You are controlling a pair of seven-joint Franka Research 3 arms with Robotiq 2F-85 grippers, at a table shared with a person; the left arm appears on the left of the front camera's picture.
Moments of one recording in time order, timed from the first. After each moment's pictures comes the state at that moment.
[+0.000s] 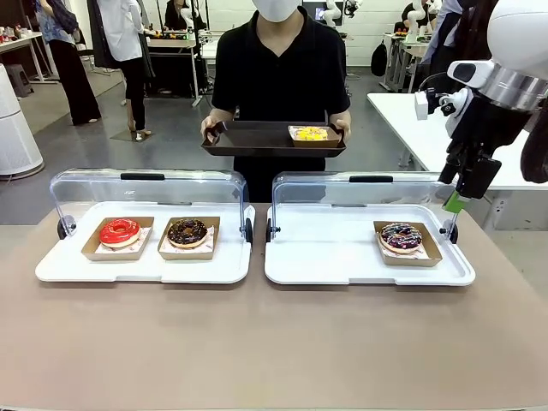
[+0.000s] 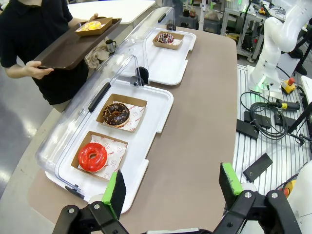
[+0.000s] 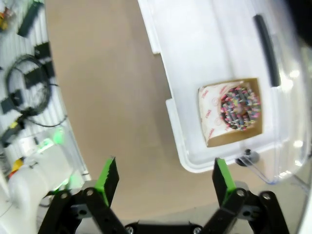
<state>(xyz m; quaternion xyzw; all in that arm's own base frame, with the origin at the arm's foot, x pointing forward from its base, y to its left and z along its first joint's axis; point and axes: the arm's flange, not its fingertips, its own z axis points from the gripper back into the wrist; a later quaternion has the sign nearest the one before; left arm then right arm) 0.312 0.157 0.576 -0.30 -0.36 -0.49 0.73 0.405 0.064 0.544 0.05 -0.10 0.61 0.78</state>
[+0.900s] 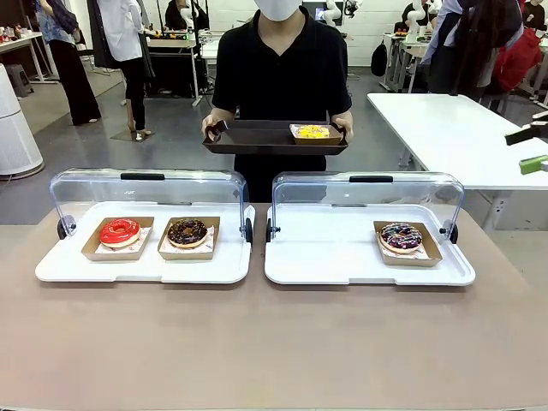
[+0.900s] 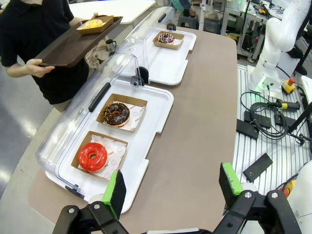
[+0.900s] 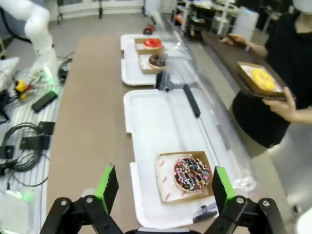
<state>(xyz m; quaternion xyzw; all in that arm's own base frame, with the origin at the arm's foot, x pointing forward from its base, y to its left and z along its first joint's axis) 0.312 0.157 0.577 -0.29 -0.36 -0.49 0.73 0.418 -0.156 0.514 0.28 -0.43 0.57 0.64</state>
